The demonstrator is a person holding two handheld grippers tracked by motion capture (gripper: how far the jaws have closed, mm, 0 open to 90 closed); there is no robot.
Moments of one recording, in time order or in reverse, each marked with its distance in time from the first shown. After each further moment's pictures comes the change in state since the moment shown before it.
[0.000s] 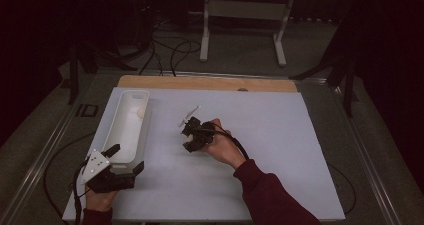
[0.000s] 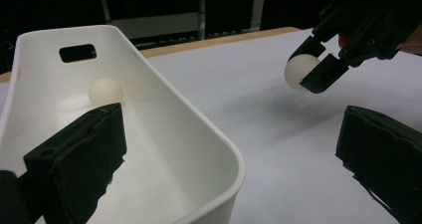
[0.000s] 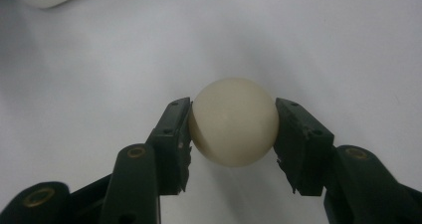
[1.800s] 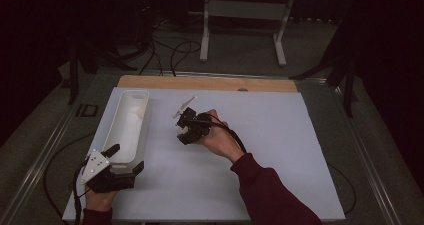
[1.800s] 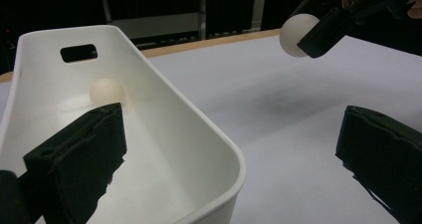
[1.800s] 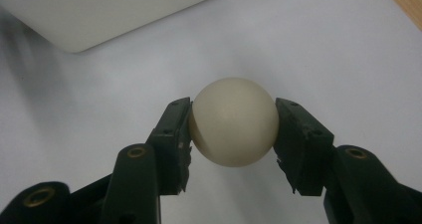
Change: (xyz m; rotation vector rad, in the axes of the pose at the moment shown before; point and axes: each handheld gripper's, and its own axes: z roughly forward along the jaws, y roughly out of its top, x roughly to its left) left arm 0.000 0.000 0.000 -0.003 0.003 -0.004; right arm 0.002 0.027 -0.026 -0.058 -0.008 -0.034
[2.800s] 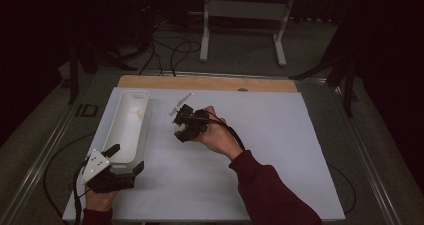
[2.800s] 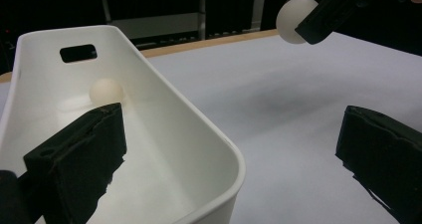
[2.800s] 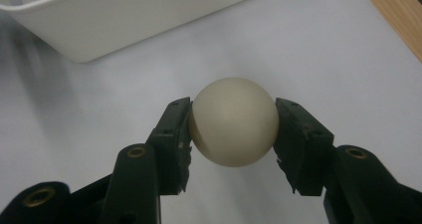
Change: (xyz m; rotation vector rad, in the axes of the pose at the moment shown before) left arm 0.000 0.000 0.000 0.001 -0.001 0.003; right arm 0.002 0.012 -0.008 -0.009 -0.004 -0.025
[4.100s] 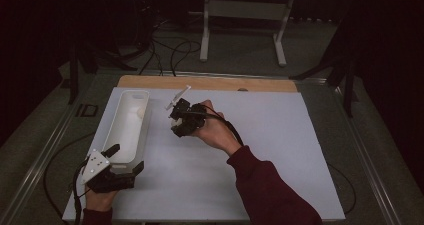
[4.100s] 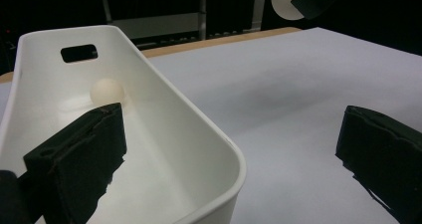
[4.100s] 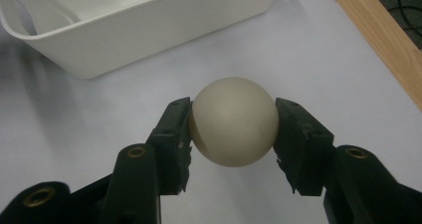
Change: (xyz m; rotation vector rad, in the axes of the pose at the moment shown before) left arm 0.000 0.000 0.000 -0.002 0.001 -0.002; right arm -0.001 0.017 -0.012 -0.019 -0.017 -0.023
